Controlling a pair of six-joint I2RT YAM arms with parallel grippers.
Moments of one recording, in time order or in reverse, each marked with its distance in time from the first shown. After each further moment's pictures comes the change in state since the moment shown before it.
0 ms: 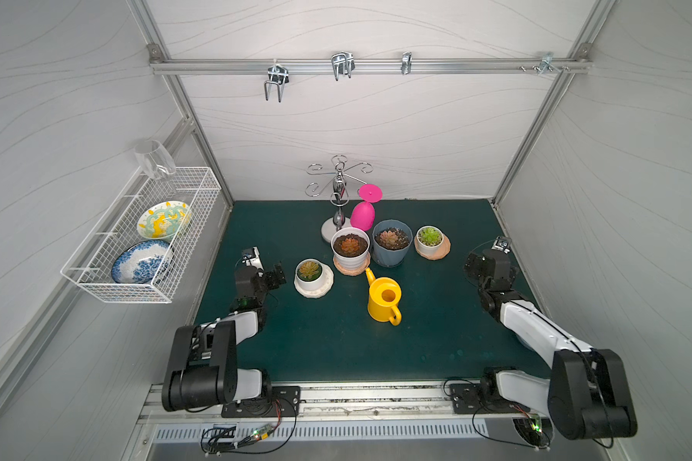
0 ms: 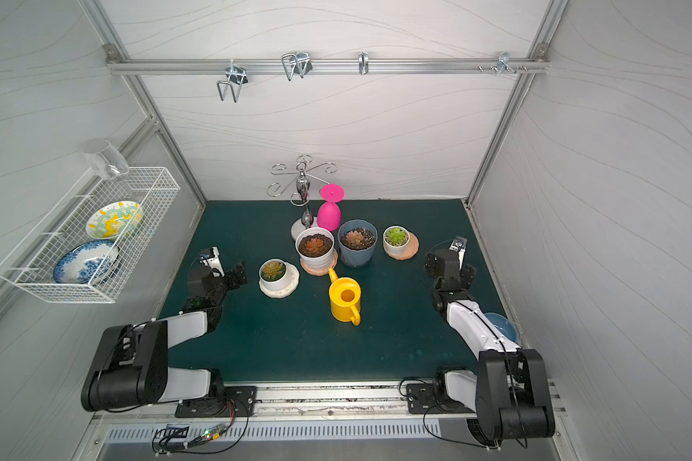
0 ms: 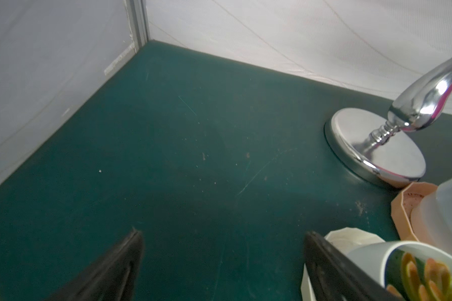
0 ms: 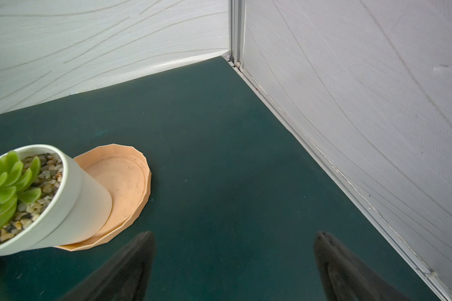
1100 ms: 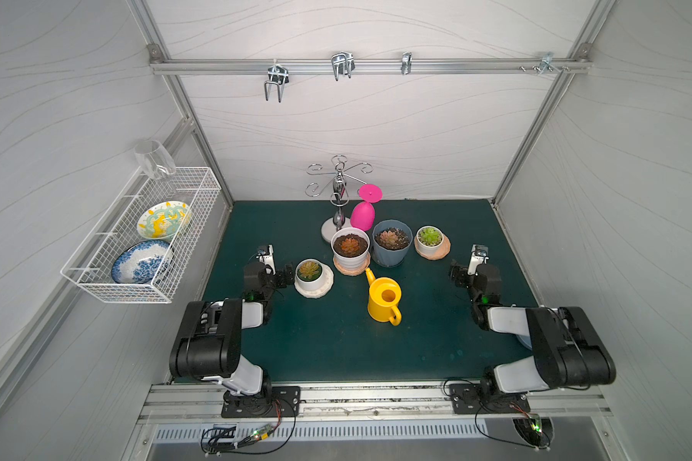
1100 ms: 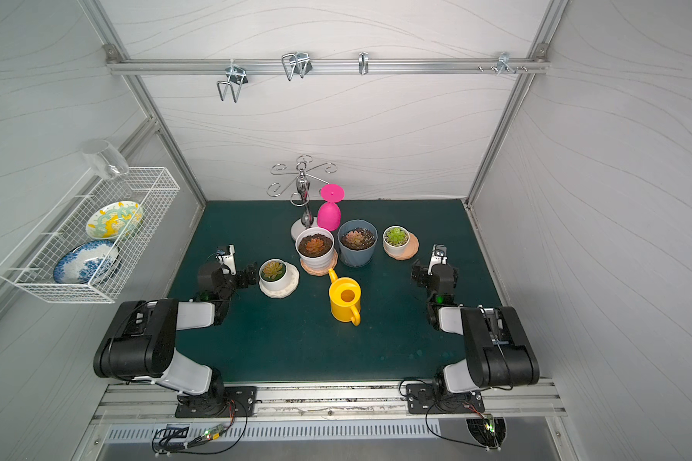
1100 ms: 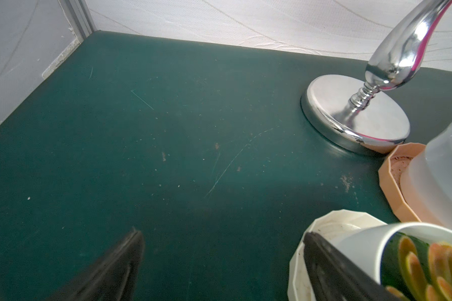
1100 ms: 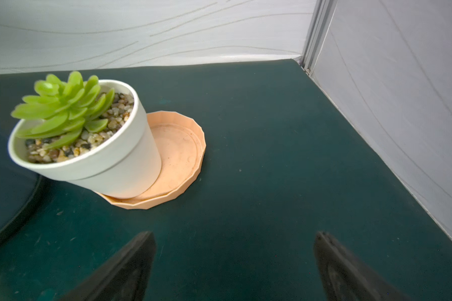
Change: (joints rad) left arm -0.055 0.137 0.053 0.063 0.056 0.093; right arm -0.005 0.288 -0.185 0.603 -0.269 -0.187
